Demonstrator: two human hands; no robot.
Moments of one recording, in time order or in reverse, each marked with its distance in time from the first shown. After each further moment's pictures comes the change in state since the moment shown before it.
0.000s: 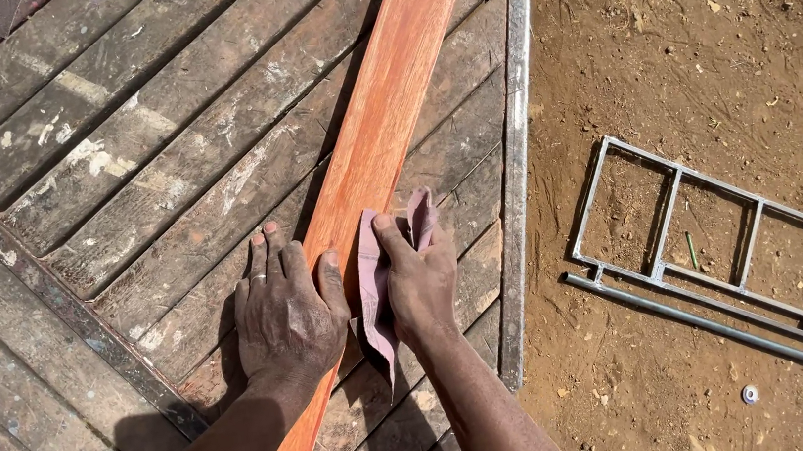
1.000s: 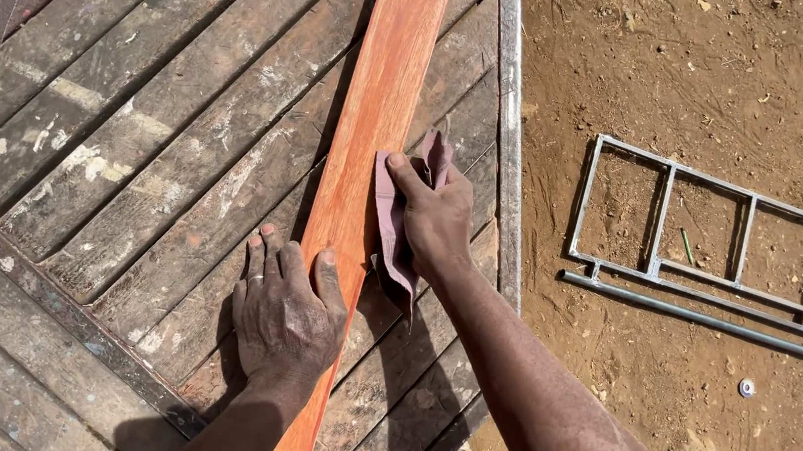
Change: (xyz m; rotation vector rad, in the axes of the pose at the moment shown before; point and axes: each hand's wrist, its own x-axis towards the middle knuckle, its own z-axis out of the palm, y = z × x) left_hand -0.005 -0.005 -0.001 0.025 -0.004 -0.013; right_hand 0.041 -0.016 0.000 -0.097 -0.039 -0.167
